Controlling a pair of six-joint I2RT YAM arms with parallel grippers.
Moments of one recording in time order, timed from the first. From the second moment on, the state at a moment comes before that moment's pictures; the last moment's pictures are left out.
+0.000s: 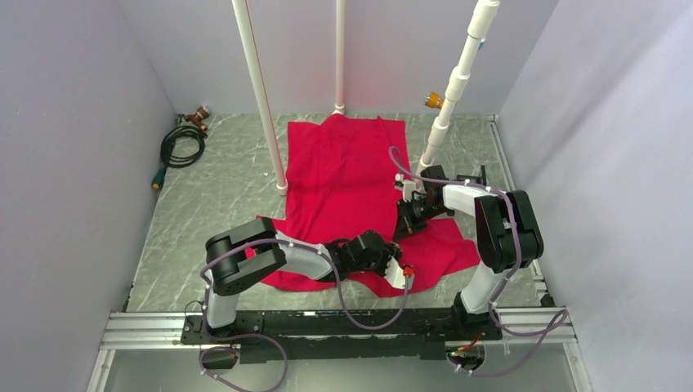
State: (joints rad) left arm -1.19 1.91 0.92 0.45 0.04 0.93; right arm 0.19 1.74 0.90 -0.53 -0.69 -0.15
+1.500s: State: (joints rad) left arm -1.06 1.89 0.99 0.30 0.24 0.80; right arm 0.22 1.76 0.94 -0.56 -0.70 -0.18
